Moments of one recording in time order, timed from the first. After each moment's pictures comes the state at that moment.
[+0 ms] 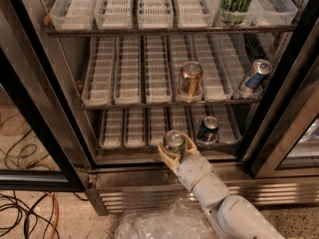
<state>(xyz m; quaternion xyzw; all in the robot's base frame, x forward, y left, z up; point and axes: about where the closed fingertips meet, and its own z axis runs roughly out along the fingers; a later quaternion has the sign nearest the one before) 0.534 -0.050 0.701 -0.21 0.65 0.17 0.71</state>
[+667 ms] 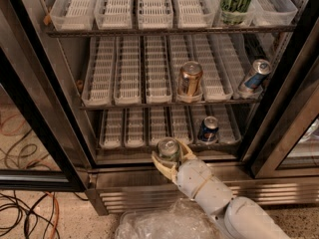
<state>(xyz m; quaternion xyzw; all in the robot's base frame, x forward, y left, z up) 0.499 -0.027 0.711 -0.28 0.64 0.21 0.69</state>
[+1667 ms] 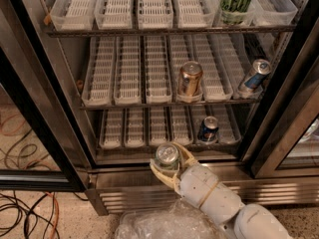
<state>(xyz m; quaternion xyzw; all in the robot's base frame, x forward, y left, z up) 0.461 -0.020 0.737 -0.32 0.60 0.22 0.70</state>
